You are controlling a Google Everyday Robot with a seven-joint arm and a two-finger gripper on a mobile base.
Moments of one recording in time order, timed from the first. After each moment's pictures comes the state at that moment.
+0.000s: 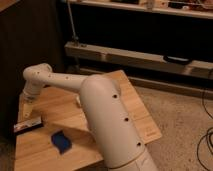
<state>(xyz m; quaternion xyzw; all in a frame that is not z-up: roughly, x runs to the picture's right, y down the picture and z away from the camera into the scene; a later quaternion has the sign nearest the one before) -0.451 0.093 0.799 -0.35 -0.29 -0.02 0.89</state>
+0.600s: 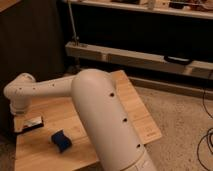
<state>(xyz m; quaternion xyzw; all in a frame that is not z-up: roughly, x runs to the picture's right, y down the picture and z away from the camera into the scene) -0.471 0.154 0.764 -0.33 -0.27 -0.07 0.90</state>
